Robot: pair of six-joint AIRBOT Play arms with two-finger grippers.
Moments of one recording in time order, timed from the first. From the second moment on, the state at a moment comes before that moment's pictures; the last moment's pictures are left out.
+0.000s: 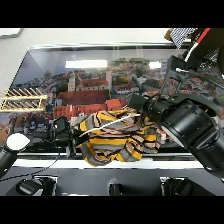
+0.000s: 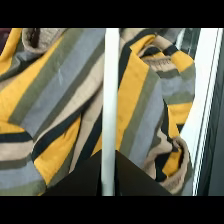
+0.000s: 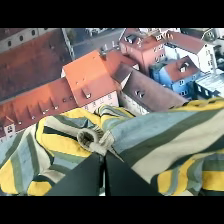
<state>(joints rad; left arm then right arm) -0.37 -0.73 0.56 0.61 -0.93 -0.26 0.82 -0.97 1.31 -2.00 1.29 2.67</state>
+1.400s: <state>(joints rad) -0.47 -0.82 0.56 0.47 -0.78 -0.24 0.82 -0.90 1.31 -1.90 1.36 2.59</state>
